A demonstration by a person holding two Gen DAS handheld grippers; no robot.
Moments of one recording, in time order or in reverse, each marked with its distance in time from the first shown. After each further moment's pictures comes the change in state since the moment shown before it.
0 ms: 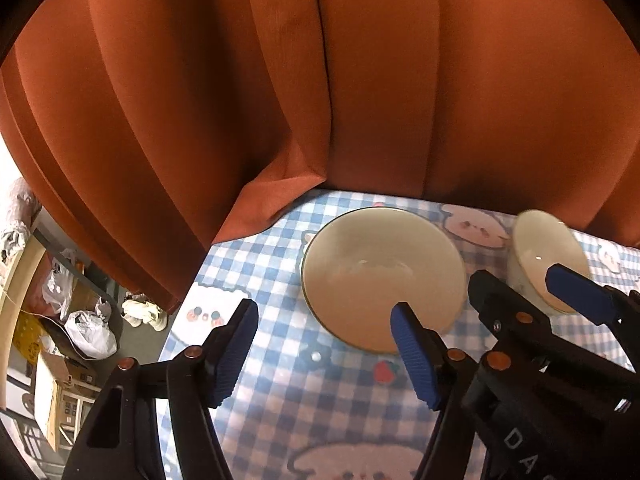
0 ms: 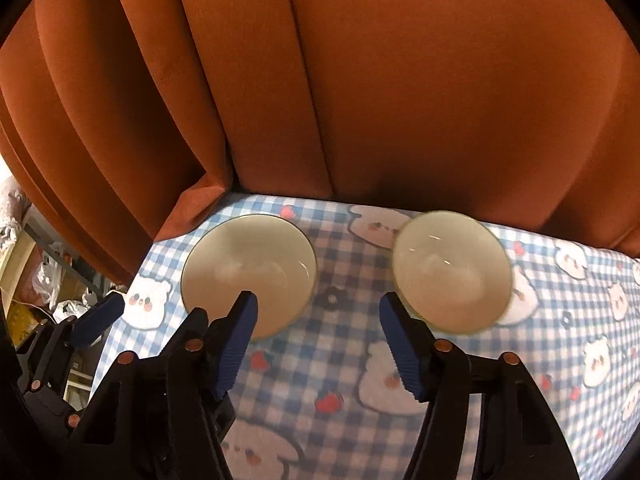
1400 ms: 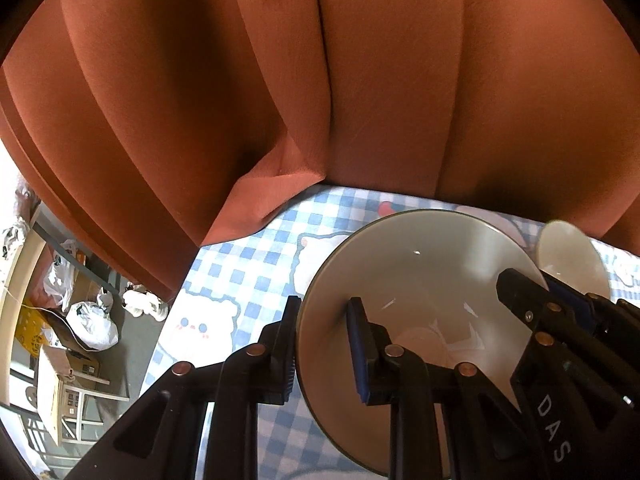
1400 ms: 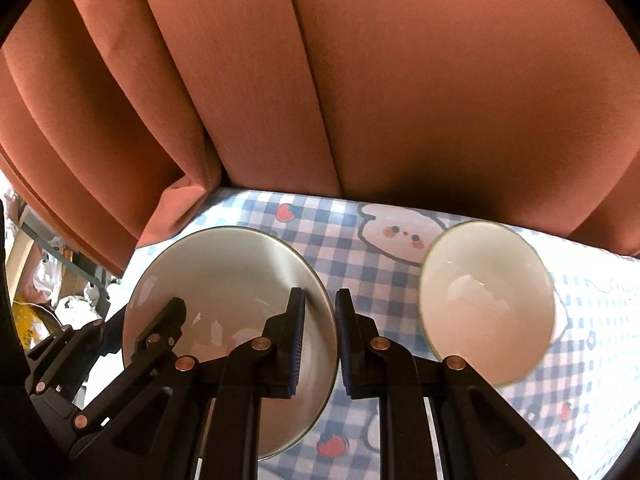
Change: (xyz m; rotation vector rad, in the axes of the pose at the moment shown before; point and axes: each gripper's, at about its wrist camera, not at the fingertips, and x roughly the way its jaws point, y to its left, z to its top) left arm 0.018 -0.011 0.023 -0.015 0.054 0.023; right arm 0.035 -0.004 0.026 0.011 0.078 0.017
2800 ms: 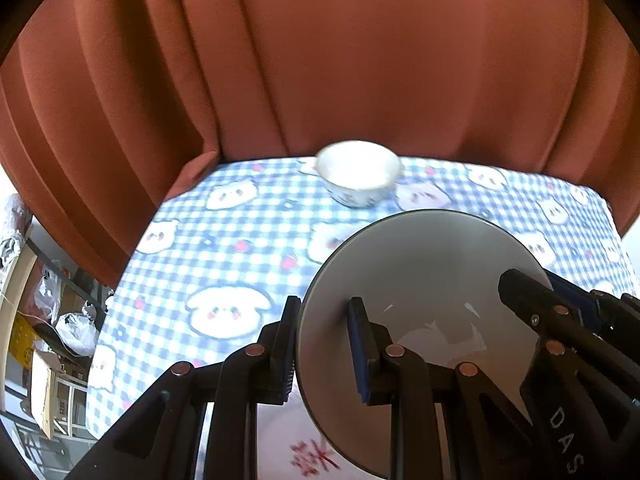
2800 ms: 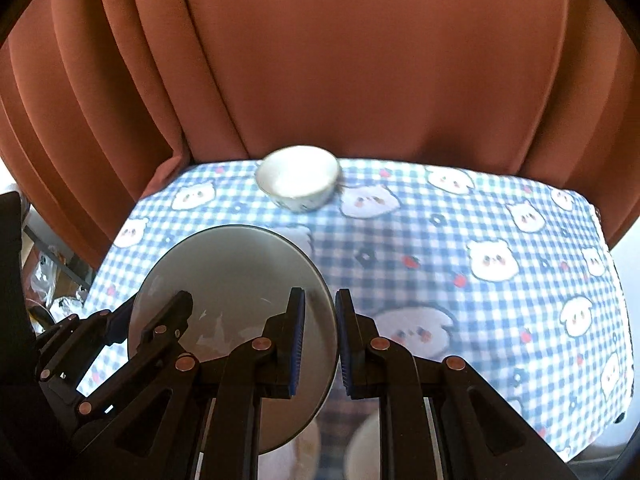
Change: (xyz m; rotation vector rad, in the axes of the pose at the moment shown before) left arm -0.181 -0.119 -0.161 0.131 -0.078 -0.125; right arm -0.218 -0.132 -0.187 0.070 -0.085 -0.089
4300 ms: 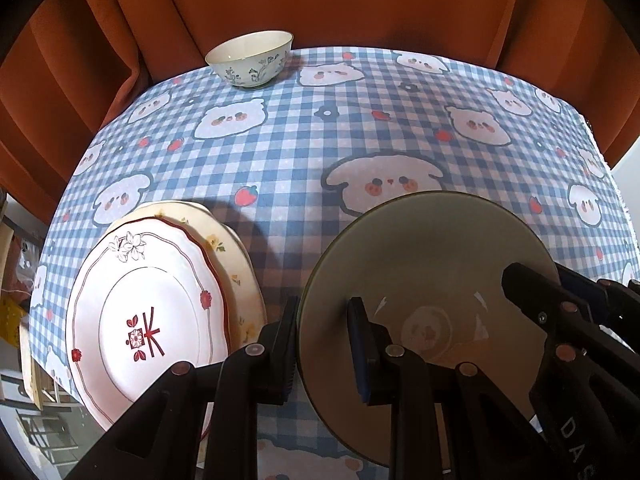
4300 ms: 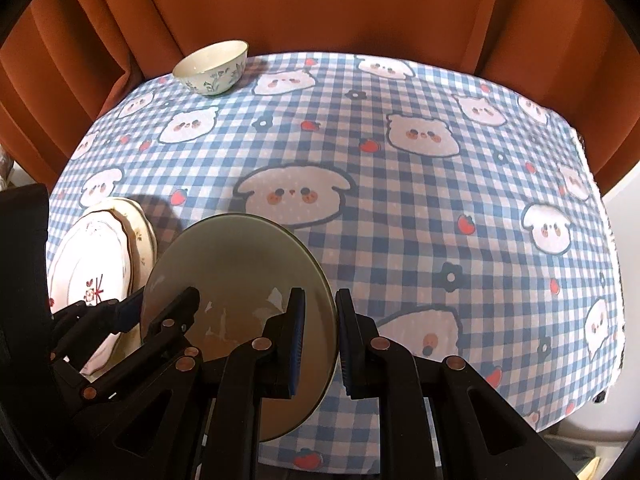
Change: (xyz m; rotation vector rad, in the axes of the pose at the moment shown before) left arm 0.024 -0.122 -0.088 0.047 0.226 -0.055; right arm 0.022 -0.116 -0.099 -0.020 0.220 -0.038
